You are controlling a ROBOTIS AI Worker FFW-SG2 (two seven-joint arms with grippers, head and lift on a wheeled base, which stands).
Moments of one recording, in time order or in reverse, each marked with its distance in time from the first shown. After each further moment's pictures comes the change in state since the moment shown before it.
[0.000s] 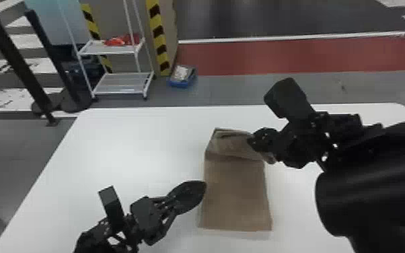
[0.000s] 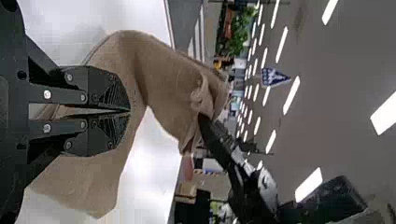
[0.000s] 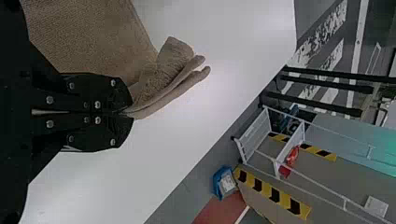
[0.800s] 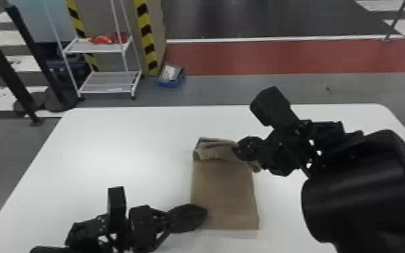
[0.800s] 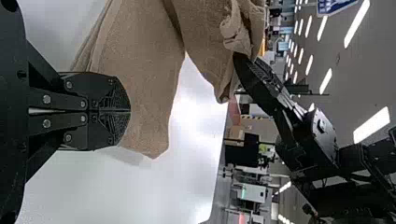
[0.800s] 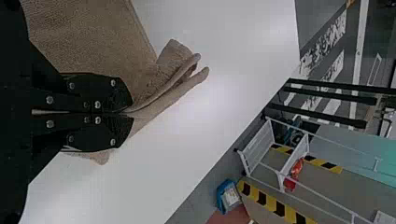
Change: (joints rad) left arm -0.034 0.004 -0.004 -0.030 -0.202 0.127 -0.219; right arm 0.031 -0.007 0.005 -0.017 -0.006 0.005 0.039
